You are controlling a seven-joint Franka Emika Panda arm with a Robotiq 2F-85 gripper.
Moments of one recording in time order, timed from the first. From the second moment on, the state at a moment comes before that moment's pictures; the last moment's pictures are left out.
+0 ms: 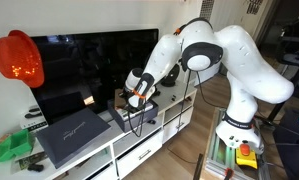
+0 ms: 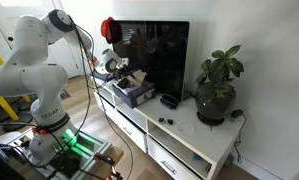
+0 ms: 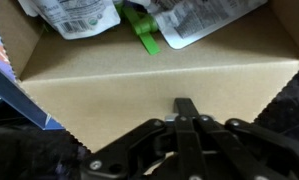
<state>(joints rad) 0.76 0.86 -0.61 -1.99 0.42 3.22 0.50</state>
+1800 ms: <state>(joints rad) 0.55 0.61 -0.43 -2.08 0.17 2.94 0.56</state>
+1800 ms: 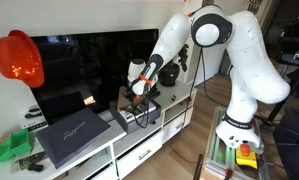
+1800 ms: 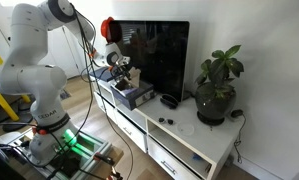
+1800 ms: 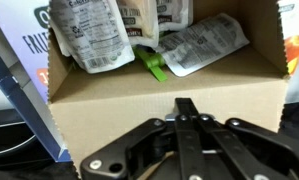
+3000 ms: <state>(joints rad) 0.52 0.51 -0.39 -2.20 -0.07 2.81 0.66</state>
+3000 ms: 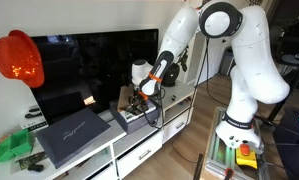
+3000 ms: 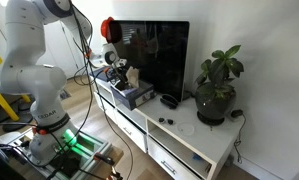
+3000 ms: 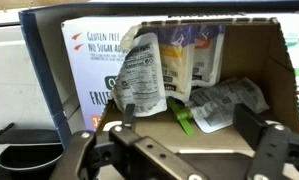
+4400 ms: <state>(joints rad) 0.33 0.04 -0.13 -2.33 -0.25 2.55 0.81</state>
